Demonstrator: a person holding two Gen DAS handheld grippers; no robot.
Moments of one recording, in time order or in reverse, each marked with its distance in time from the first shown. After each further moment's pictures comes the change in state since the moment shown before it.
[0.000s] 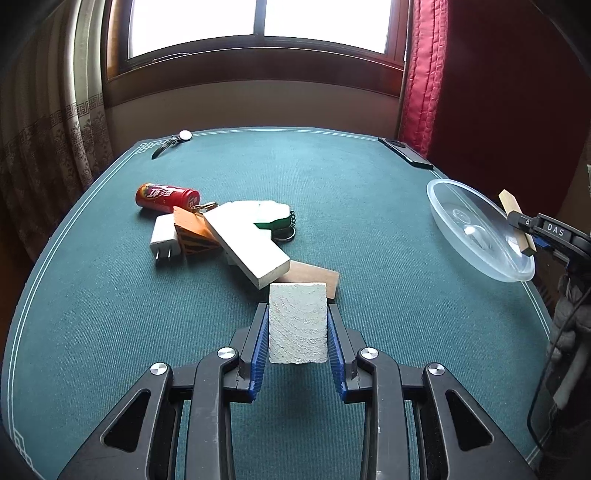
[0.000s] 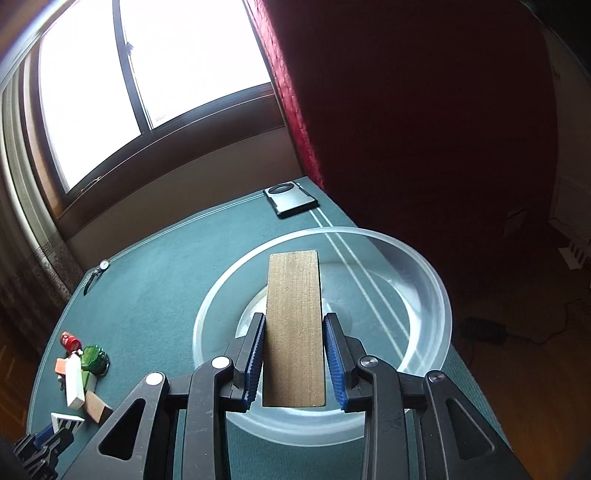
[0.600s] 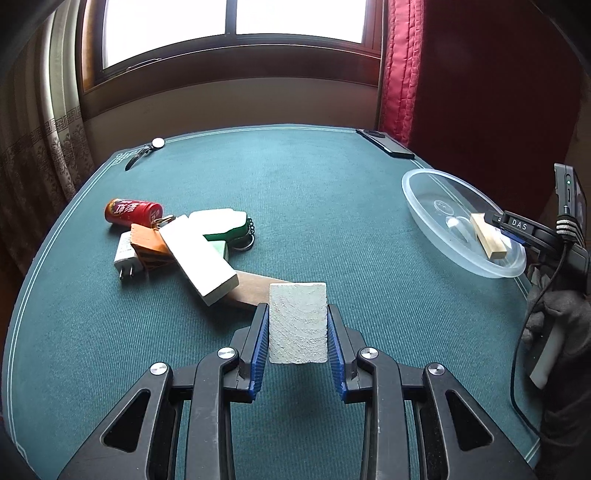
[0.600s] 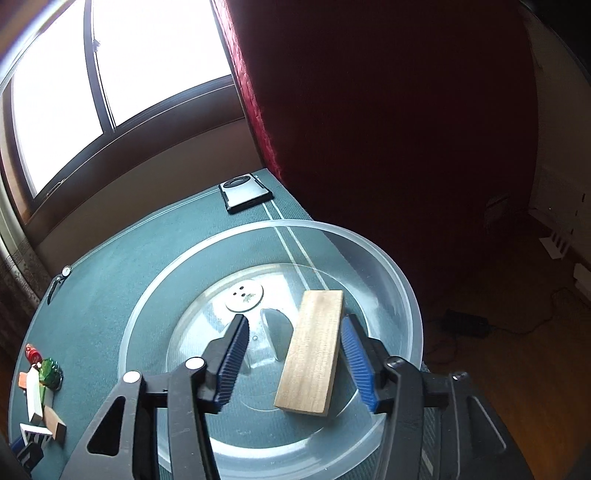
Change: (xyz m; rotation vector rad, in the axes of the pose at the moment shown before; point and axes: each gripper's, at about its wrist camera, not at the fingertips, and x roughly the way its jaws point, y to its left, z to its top) left arm 0.012 -0.035 0.012 0.061 0.022 -0.026; right arm 0.032 -0.032 0.001 0.035 0.010 -0.090
